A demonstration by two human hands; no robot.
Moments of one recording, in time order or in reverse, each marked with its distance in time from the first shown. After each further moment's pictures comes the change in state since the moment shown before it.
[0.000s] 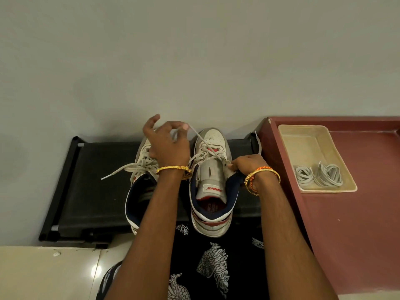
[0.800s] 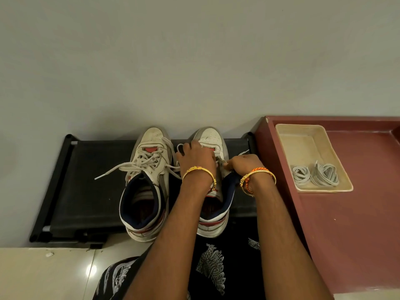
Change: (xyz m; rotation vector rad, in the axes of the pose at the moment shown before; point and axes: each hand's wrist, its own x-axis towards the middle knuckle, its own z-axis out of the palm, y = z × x) left_hand -0.023 -0.021 0.042 1.080 -0.601 0.190; right_hand 0.000 0.000 0.003 -0.127 -0.026 -0.042
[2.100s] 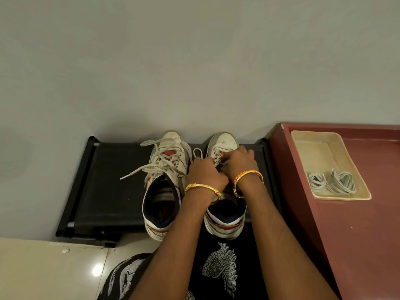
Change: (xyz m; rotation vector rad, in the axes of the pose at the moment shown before) left_hand -0.027 -0.028 -0.014 -0.441 -0.115 -0.110; right_hand -0.014 -0.029 0.041 -0.707 0.158 -0.400
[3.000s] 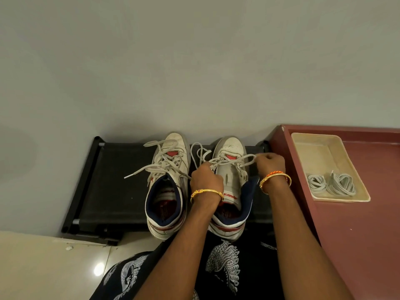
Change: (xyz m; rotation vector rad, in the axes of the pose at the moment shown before) left_hand -0.012 0.004 0.014 -0.206 0.197 -0.138; right_hand 0.014 0.057 -0.007 0.923 0.277 0.470
